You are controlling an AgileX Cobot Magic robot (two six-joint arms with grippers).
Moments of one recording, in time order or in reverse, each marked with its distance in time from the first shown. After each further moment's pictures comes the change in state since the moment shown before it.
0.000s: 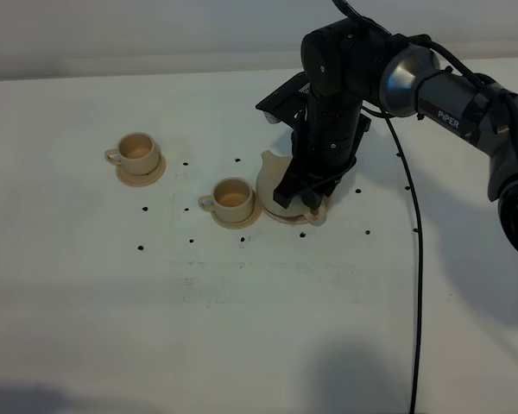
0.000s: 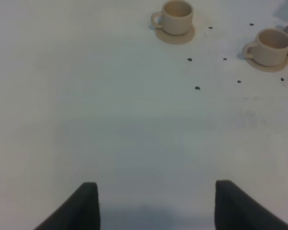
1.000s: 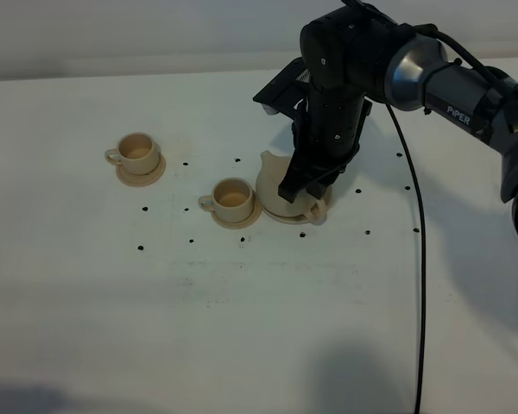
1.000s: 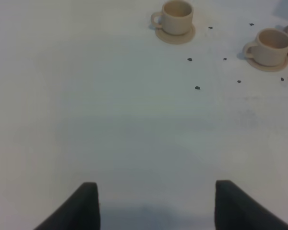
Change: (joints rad) left arm 0.000 0.000 0.000 0.000 0.000 0.000; right arm 0.012 -0.050 0.015 -0.060 -0.006 -0.037
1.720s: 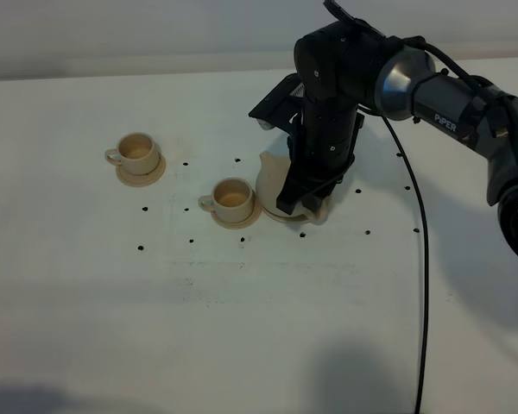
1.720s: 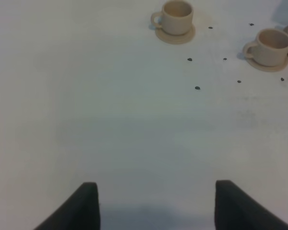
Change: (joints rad) left arm 0.000 0.000 0.000 0.000 0.000 0.000; right arm 0.007 0.040 0.000 0.024 0.004 -0.034
